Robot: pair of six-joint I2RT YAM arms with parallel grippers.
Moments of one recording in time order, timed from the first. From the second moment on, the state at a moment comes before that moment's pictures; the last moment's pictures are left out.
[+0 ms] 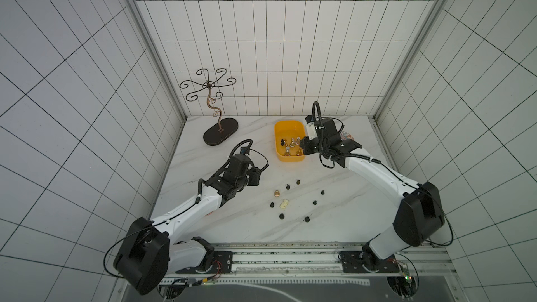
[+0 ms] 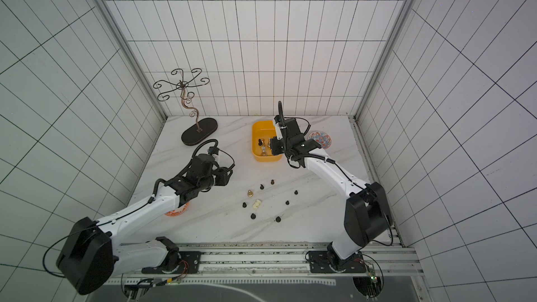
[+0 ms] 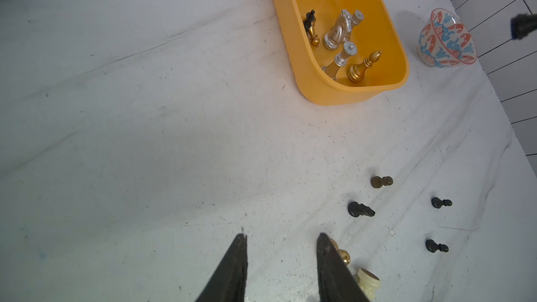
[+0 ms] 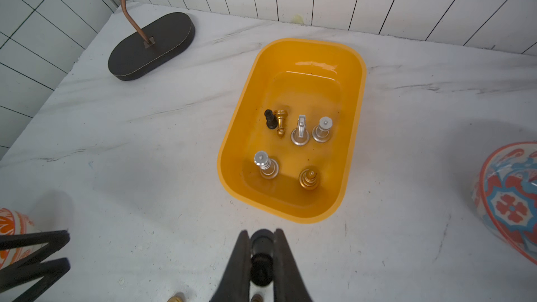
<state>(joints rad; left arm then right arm) -0.54 1.22 0.73 -0.23 0.01 -0.47 0.50 1.64 1.35 -0.39 -0.02 0.17</state>
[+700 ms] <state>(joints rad) -0.55 1.19 0.73 -0.31 0.01 -0.48 0.39 2.24 1.90 -0.38 -0.04 0.11</state>
